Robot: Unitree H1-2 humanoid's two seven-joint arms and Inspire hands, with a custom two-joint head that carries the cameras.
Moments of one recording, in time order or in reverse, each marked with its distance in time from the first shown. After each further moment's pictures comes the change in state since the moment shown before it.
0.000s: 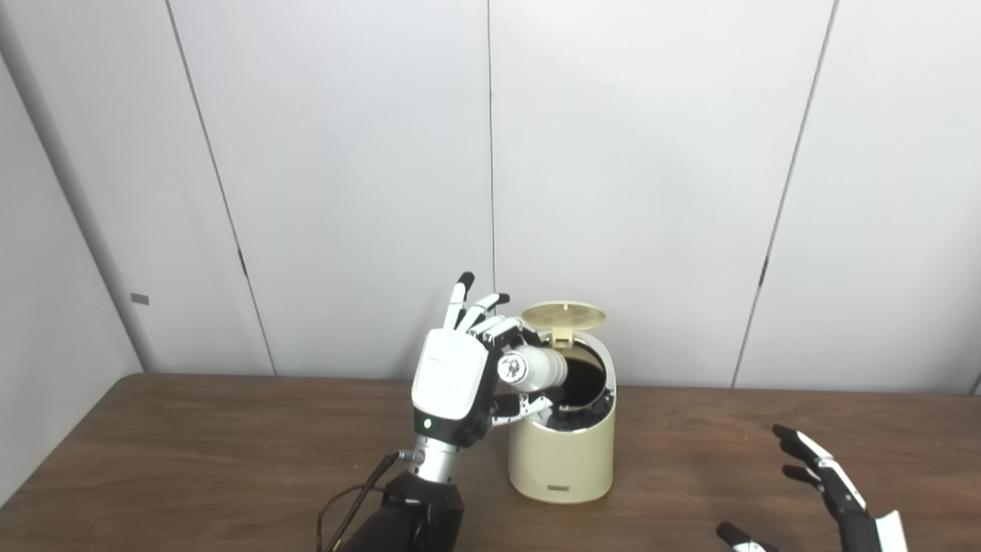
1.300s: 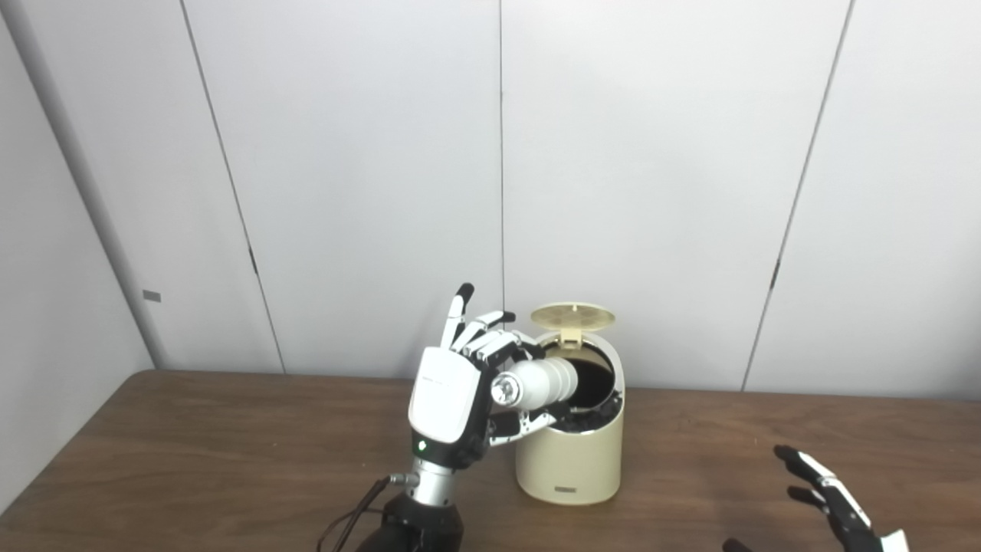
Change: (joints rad) left arm 0.044 -0.018 0.067 -0.006 0.057 -0.153 0.081; right arm 0.048 0.026 -0.001 -0.066 0.003 0.084 0.040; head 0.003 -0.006
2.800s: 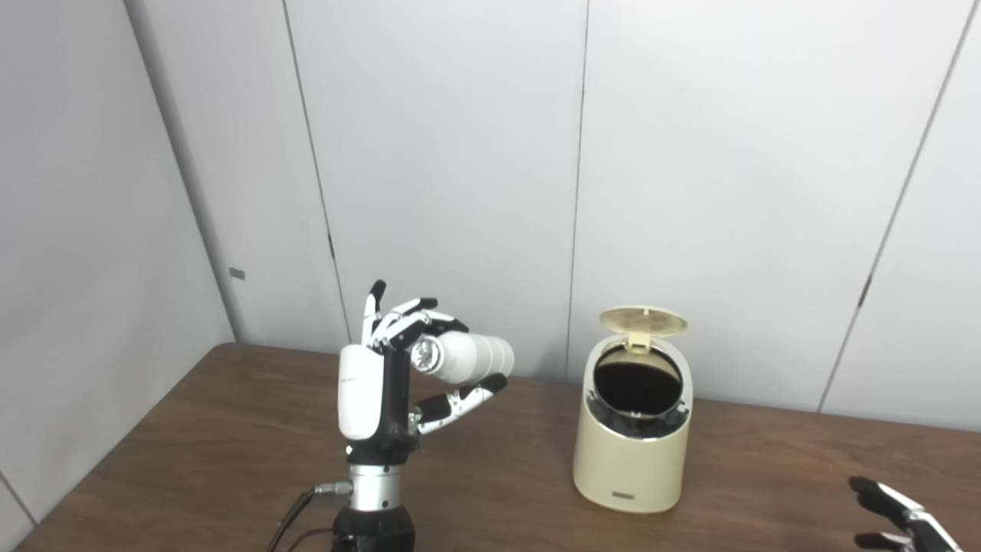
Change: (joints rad) left arm 0.283 0.051 0.274 -0.576 -0.271 0.061 -0.287; right arm 0.019 -0.016 -0.002 -0.095 0.061 0.070 0.085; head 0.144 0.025
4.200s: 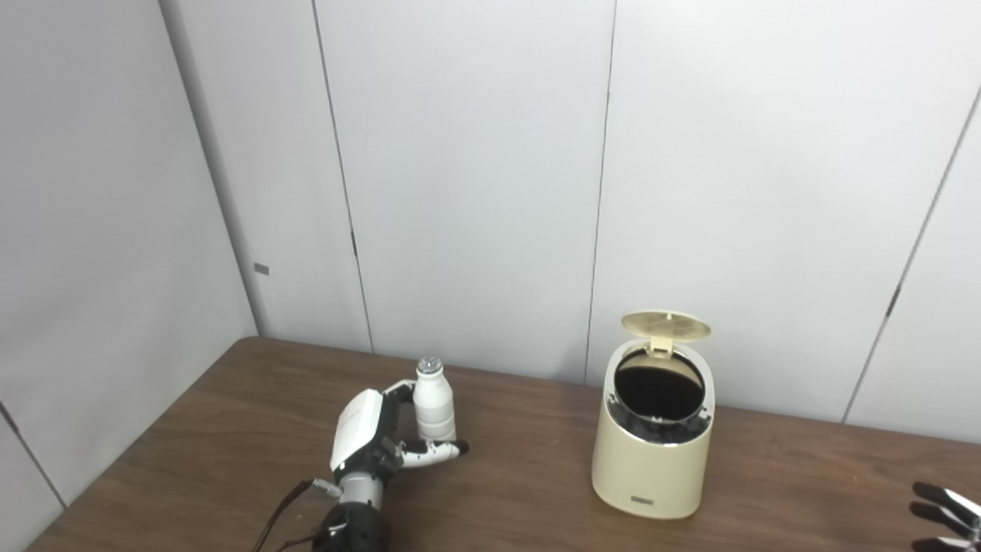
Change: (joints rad) left arm -0.013 0.055 0.078 0.259 -0.234 0.413 -0.309; right arm -0.052 -0.132 0.016 0.190 0.128 -0.201 -0.078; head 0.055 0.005
